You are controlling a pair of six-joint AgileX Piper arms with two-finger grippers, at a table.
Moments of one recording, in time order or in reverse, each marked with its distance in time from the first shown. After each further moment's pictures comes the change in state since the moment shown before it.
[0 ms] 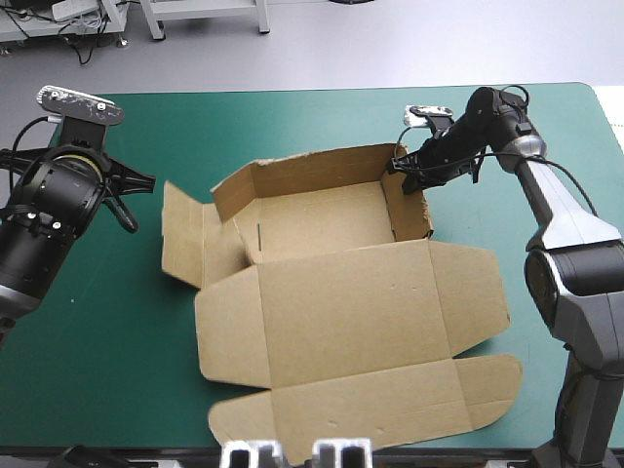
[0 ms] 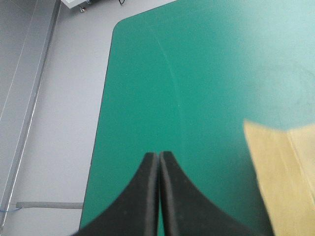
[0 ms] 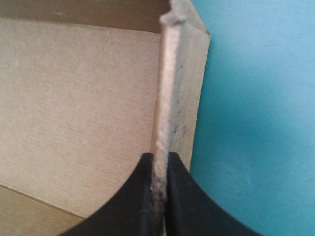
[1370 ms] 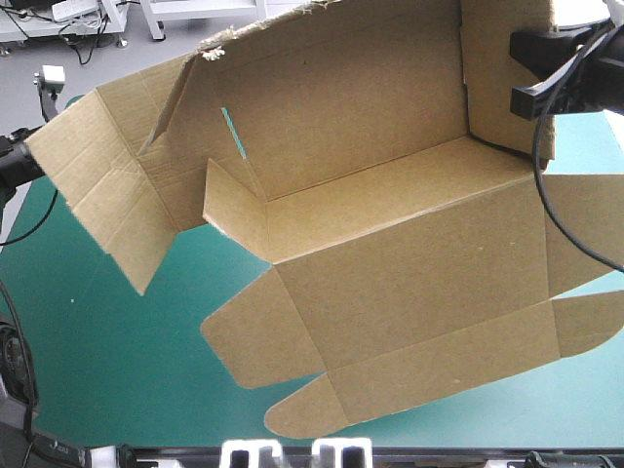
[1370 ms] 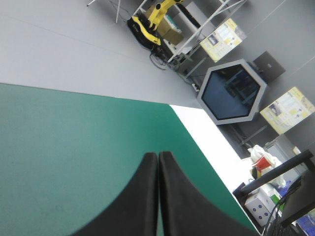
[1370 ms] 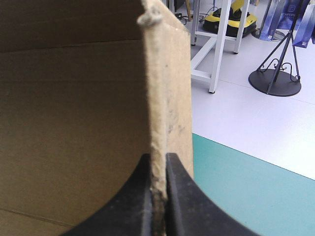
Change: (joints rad) left arm 0.687 0.338 -0.011 -2.179 0.135 1.225; right arm -0.214 -0.737 -0.272 0.174 0.028 -0.116
